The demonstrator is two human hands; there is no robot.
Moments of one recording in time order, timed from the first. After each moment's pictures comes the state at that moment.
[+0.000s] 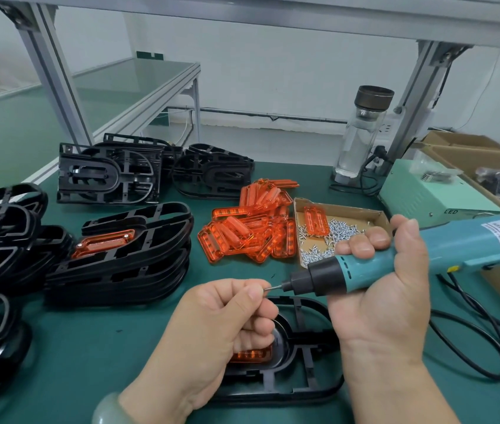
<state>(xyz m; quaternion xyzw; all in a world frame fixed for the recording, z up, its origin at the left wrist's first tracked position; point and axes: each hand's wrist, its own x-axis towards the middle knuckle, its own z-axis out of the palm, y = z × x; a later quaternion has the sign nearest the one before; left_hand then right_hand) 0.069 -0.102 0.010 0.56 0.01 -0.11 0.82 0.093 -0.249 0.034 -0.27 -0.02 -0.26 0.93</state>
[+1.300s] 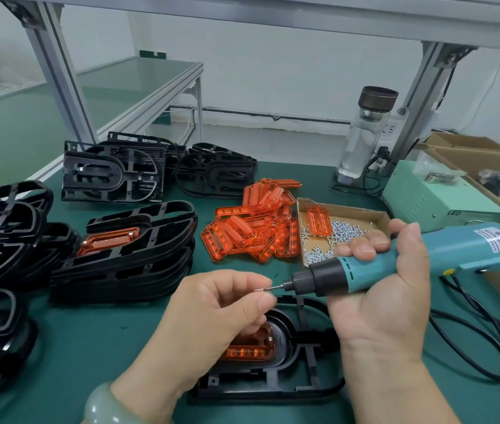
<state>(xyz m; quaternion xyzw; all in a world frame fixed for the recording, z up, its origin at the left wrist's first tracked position) 0.074 -0.087 0.016 0.68 -0.06 -0.06 0.73 0.094 -0.247 0.033 -0.25 0.01 -0.25 0.93</state>
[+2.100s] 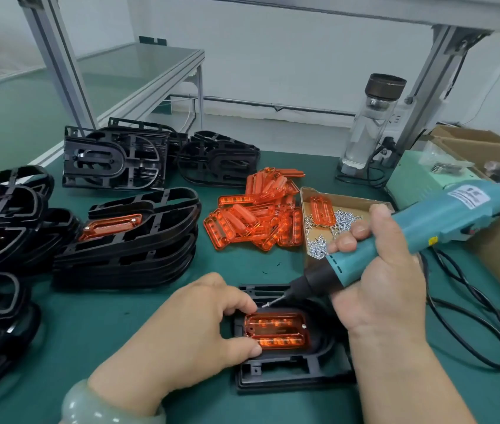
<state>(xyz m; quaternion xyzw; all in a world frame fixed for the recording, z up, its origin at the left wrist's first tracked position) 0.076 -0.058 -0.005 0.93 -0.17 -0.08 0.31 0.100 -0.250 0.028 -0.35 0.04 -0.22 0.91</state>
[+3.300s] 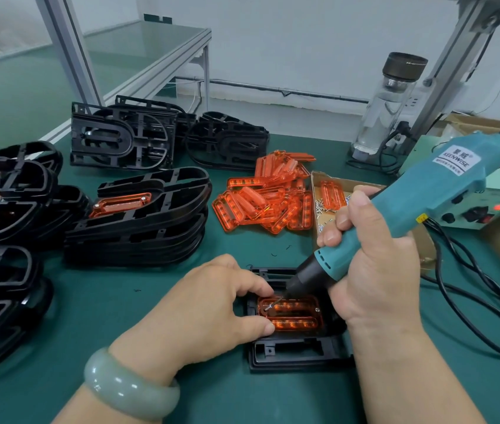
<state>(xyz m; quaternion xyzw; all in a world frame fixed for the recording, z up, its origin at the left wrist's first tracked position) 0.076 -0.062 -0.008 0.92 -0.17 -0.09 0.33 0.096 -0.235 0.024 -0.47 -0.03 -0.19 0.86</state>
